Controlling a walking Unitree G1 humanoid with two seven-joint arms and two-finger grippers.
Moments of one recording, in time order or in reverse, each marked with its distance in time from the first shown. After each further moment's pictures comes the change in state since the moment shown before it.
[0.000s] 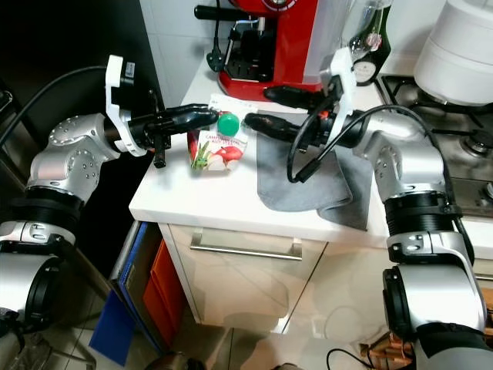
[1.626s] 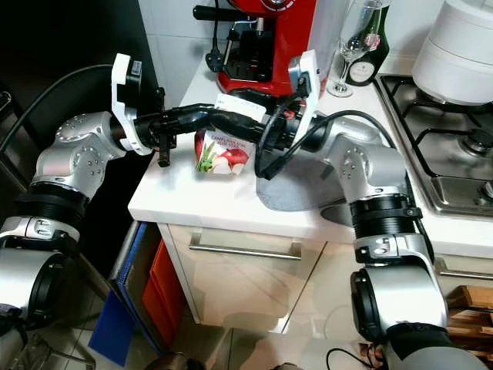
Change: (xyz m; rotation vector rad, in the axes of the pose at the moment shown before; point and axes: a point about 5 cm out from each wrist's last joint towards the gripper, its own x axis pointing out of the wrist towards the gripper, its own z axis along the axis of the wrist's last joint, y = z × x) left arm 0.010 -0.001 0.006 -0.020 -0.031 -0.042; right arm 0.052 0.017 -0.010 0.191 -0.132 0.056
